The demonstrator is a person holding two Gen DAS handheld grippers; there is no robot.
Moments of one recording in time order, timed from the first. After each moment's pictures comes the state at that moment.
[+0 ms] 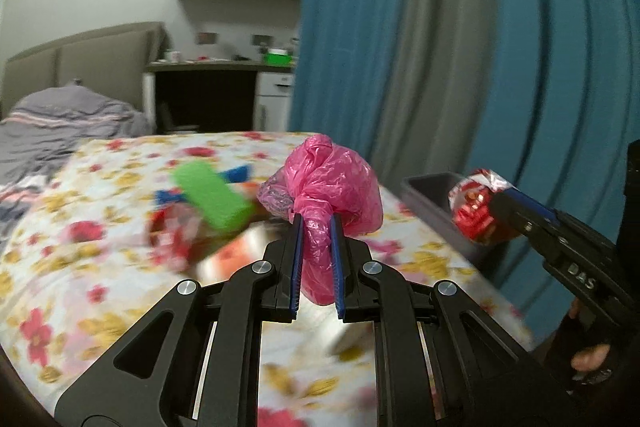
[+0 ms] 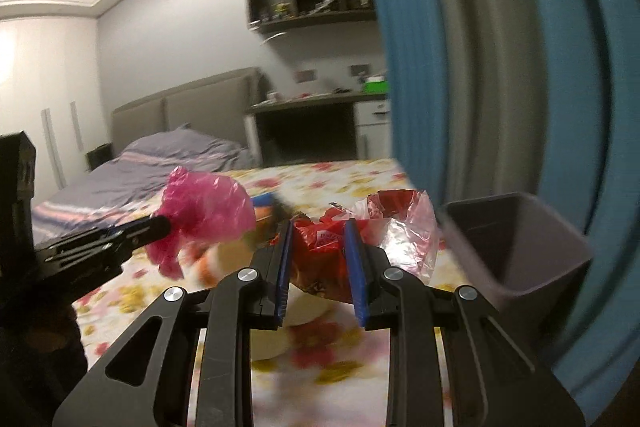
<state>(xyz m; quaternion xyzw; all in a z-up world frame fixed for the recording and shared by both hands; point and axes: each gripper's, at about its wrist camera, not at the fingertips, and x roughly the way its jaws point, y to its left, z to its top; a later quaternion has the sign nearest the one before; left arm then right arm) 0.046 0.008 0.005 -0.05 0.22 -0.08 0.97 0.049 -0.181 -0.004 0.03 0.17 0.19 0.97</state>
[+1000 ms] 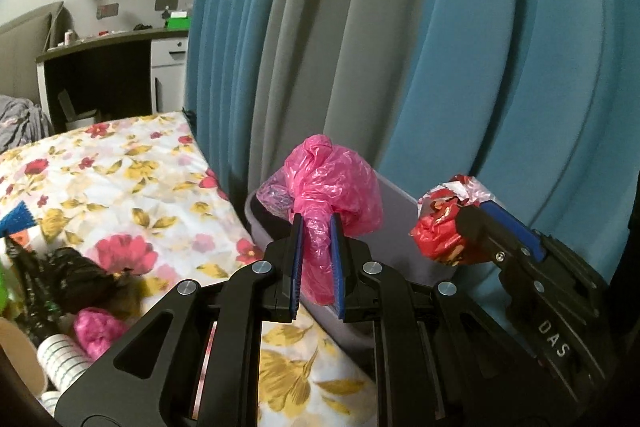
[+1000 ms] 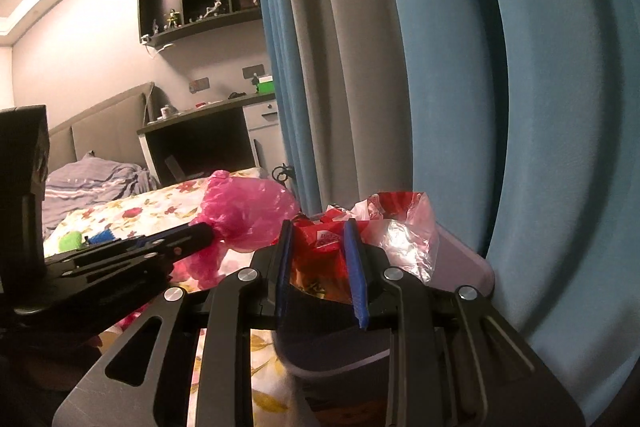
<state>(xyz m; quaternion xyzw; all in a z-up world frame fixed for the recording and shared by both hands) 0.231 -0.195 -0.020 -0.04 0.28 -0.20 0.94 0.151 -0.333 -0.030 0.07 0.19 0.05 0.98</state>
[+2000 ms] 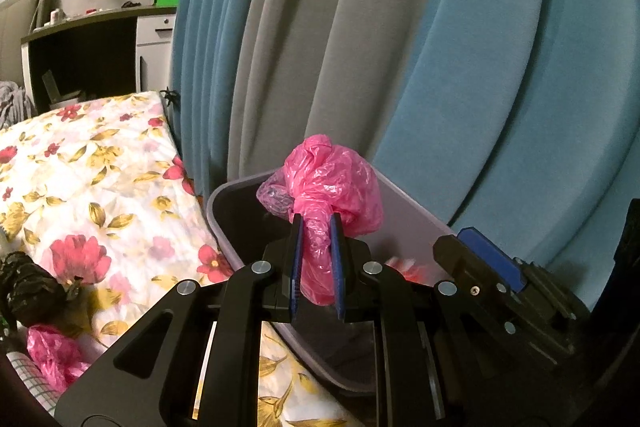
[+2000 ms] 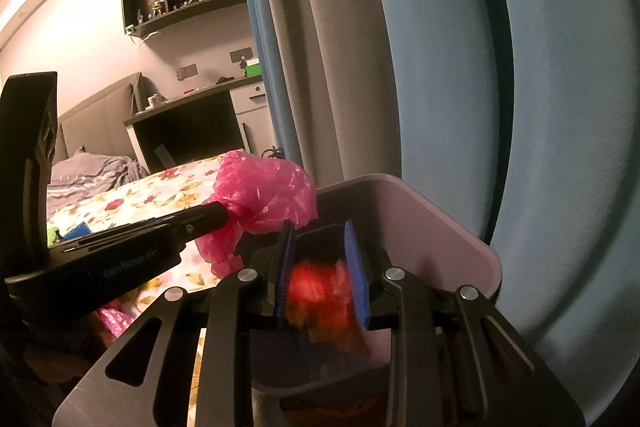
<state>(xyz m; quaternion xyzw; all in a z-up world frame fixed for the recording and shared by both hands) 0.274 -0.226 -0.040 -0.06 0.31 -0.22 0.92 0.186 -0.348 -0.045 0.08 0.22 0.04 0.97</state>
